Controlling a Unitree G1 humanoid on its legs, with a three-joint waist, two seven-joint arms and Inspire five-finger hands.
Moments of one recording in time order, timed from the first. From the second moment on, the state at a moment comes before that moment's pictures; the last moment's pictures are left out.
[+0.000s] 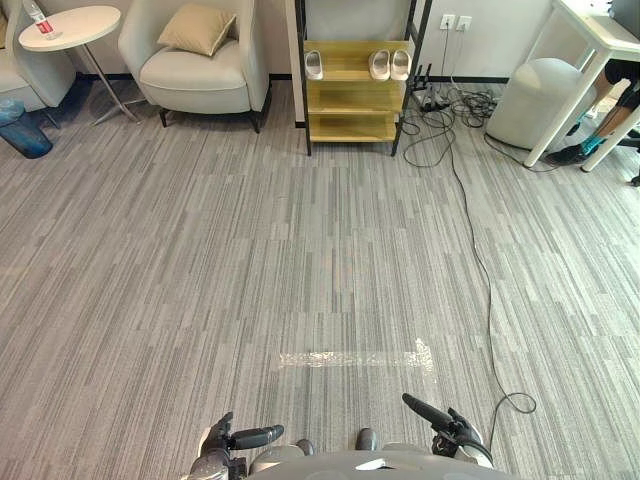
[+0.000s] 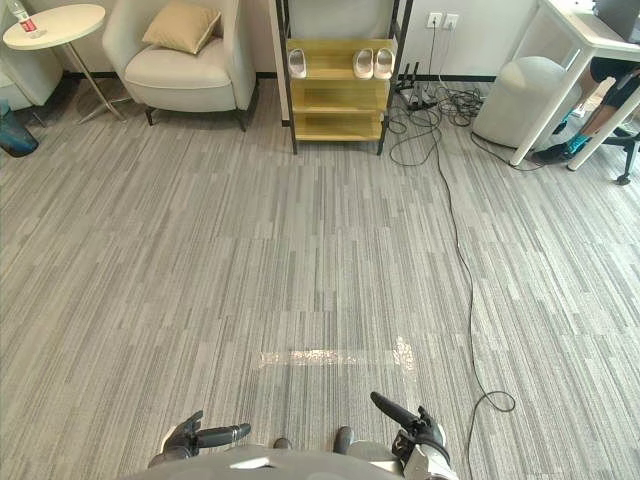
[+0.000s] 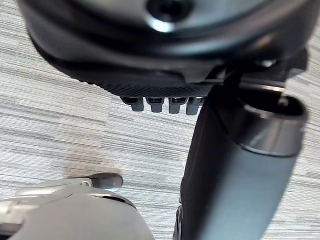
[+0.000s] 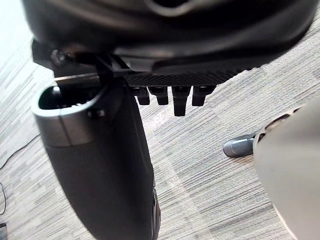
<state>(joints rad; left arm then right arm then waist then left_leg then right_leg) 0.13 0.12 0.10 1.06 -0.05 -0.04 0.10 0.02 -0.02 -0.33 1.11 0.21 -0.02 -0.14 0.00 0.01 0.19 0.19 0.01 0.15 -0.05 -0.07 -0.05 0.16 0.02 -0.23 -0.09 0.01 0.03</state>
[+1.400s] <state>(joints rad) 0.09 0.12 0.16 1.02 -0.03 -0.03 0.10 0.05 -0.02 -0.33 1.08 0.28 -0.03 -0.15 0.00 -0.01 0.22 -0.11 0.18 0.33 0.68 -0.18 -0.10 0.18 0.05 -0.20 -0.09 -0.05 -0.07</state>
